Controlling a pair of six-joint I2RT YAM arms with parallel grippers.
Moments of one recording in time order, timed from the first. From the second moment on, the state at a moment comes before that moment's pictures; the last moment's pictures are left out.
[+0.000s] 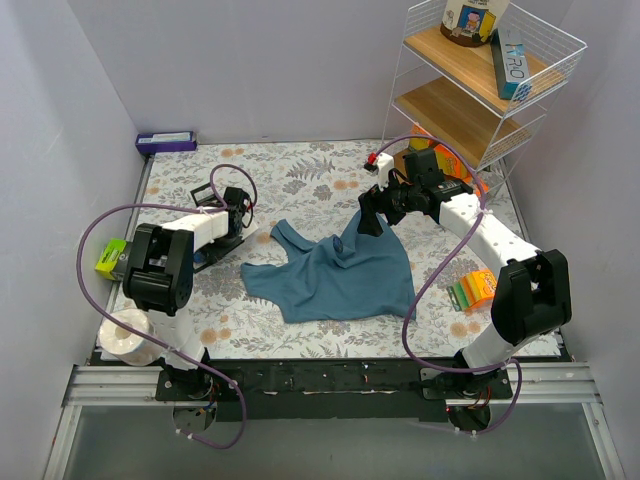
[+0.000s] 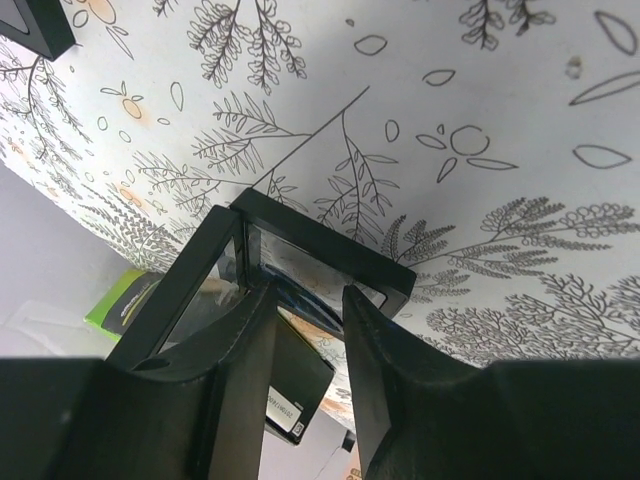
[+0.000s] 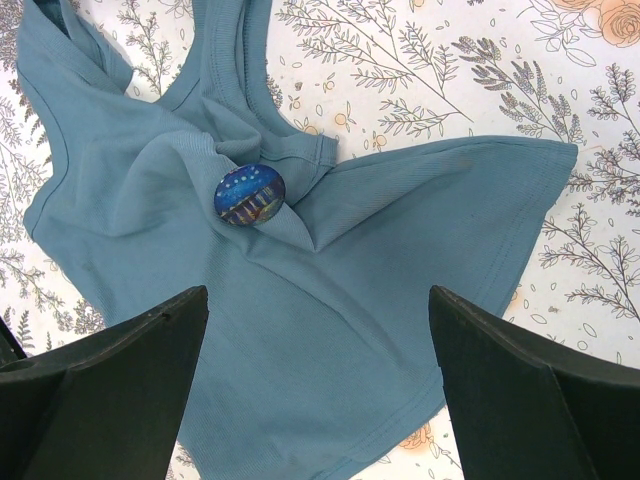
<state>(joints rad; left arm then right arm) -0.22 1.83 1.11 -0.61 -0.47 0.65 0.38 1.59 1.29 -0.53 -0.53 -0.24</state>
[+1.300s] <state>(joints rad) -0.36 1.90 1.33 -0.45 0.41 0.19 0.34 1.75 1.29 -0.64 -0.48 -0.62</state>
